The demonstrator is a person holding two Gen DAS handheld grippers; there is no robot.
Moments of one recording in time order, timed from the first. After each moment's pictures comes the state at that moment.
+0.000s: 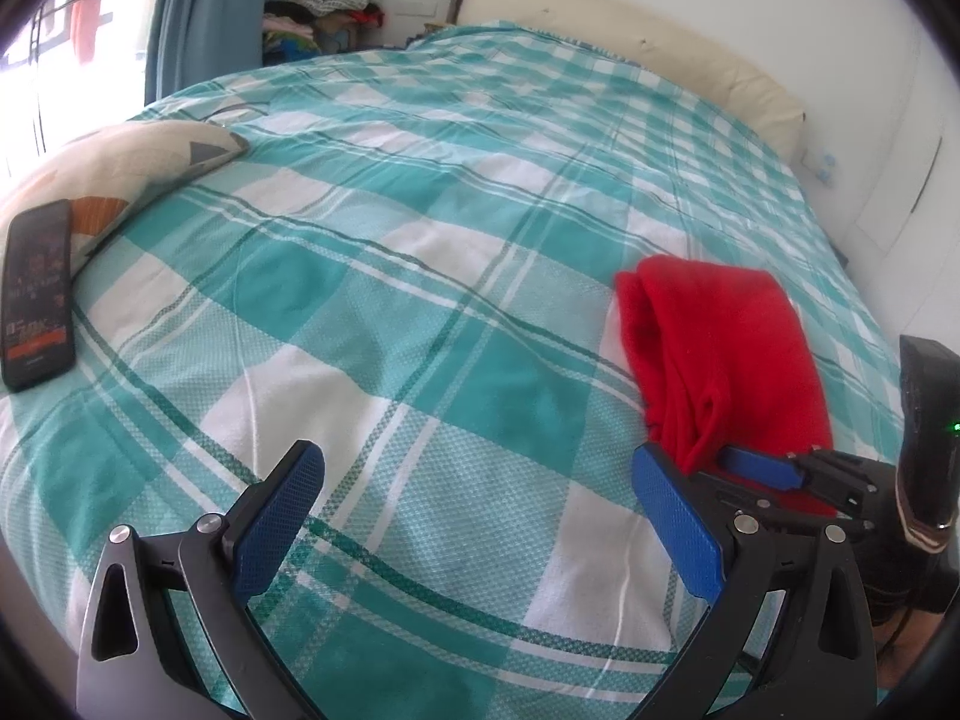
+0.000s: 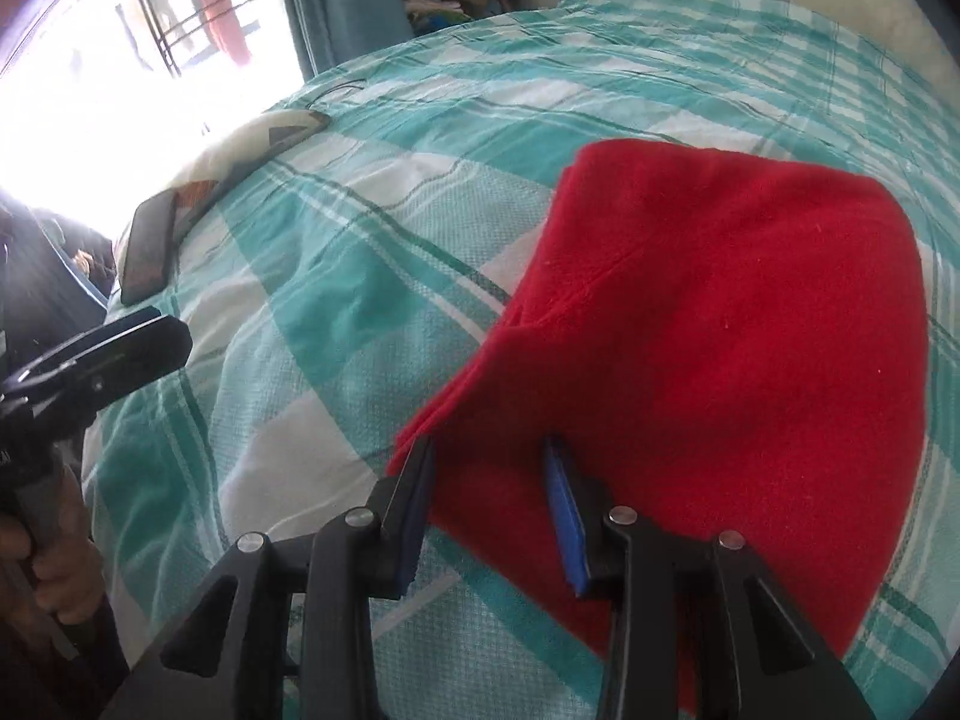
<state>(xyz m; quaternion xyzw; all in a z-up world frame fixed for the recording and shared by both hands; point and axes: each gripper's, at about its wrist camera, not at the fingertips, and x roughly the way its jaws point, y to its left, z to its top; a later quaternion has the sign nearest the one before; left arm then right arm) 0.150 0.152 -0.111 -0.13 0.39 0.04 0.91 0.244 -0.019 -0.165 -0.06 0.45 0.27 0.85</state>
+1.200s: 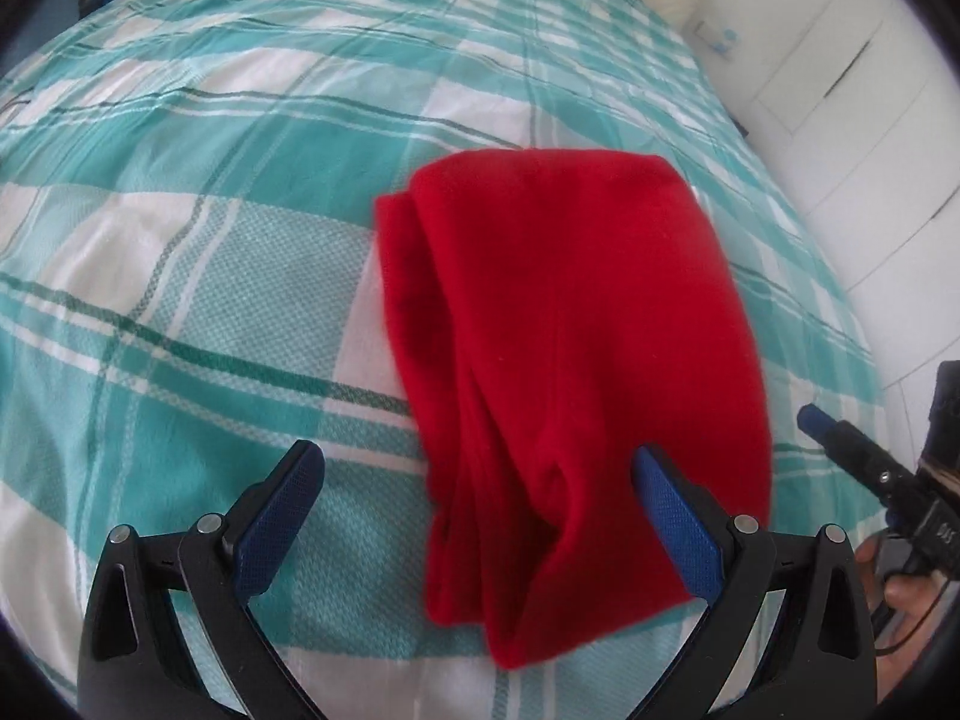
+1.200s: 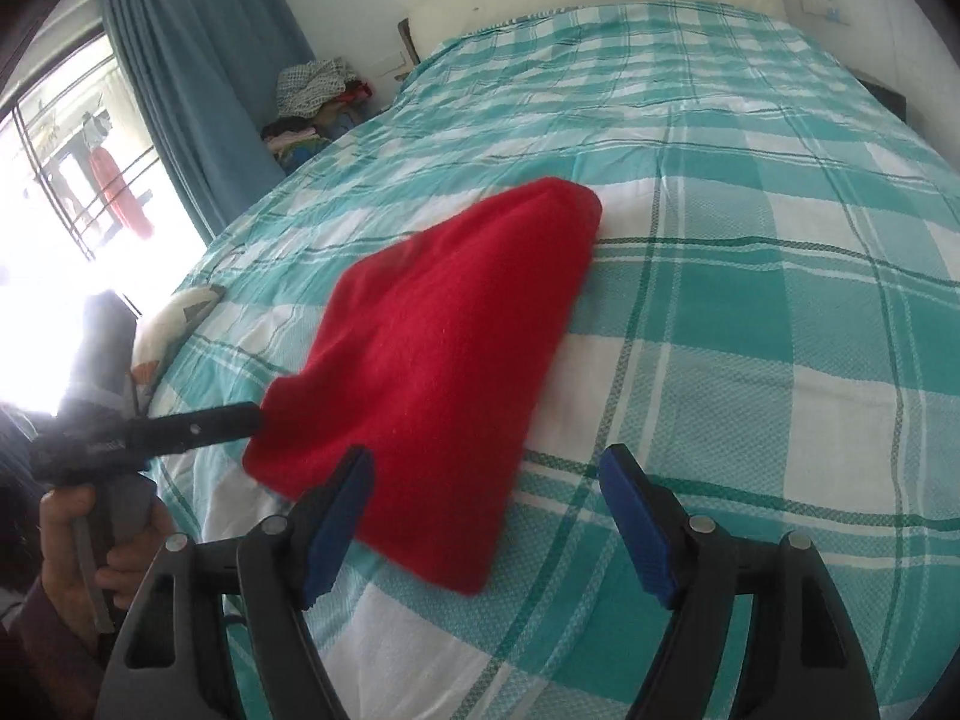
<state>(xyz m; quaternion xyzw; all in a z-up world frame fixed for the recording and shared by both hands) 0.282 0.052 -0.143 -0.09 0.52 -0.13 0.84 0.237 -0.203 -0.138 0.18 0.41 0.16 0.88</state>
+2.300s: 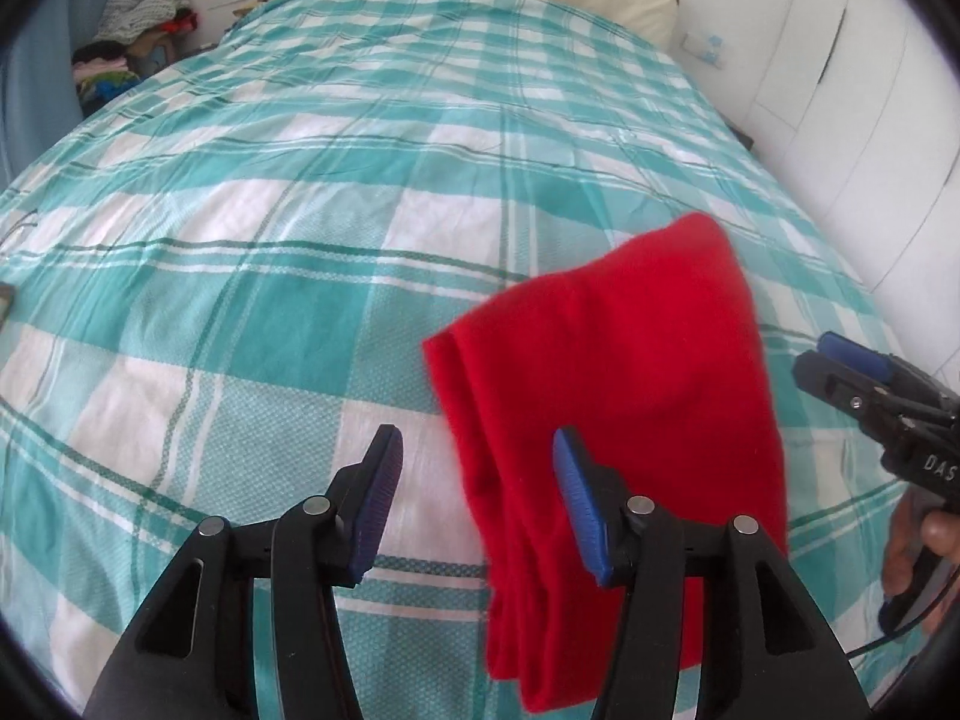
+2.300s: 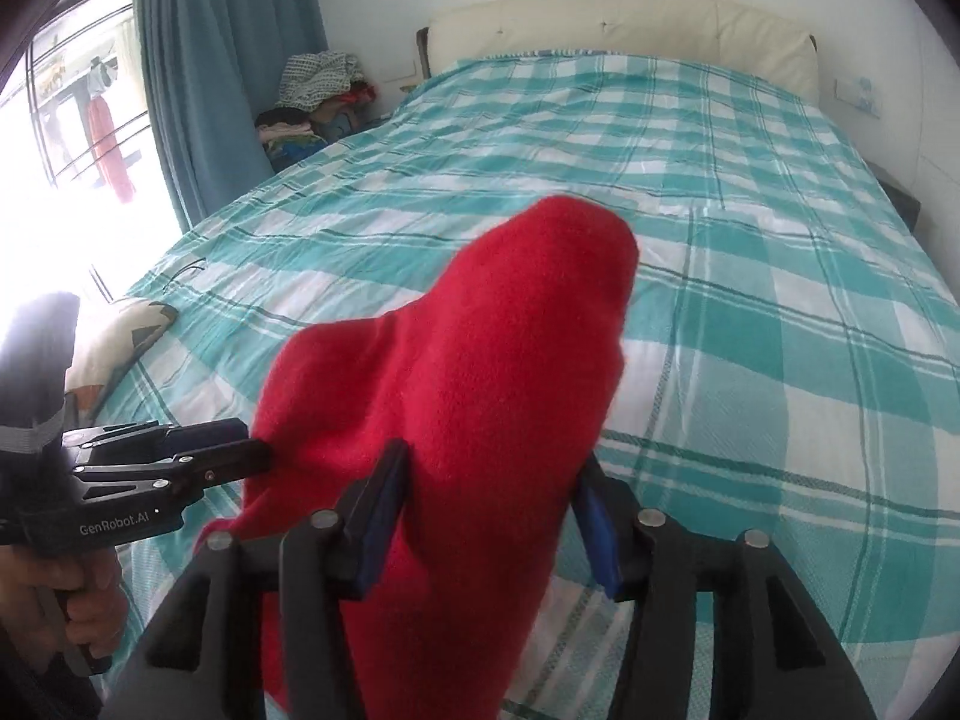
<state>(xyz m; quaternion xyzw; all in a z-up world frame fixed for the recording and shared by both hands) 0.293 0.022 -0.101 -0.02 0.44 -0.10 0.89 0.322 -0.194 -0.097 0.04 0.39 0.10 0.91</state>
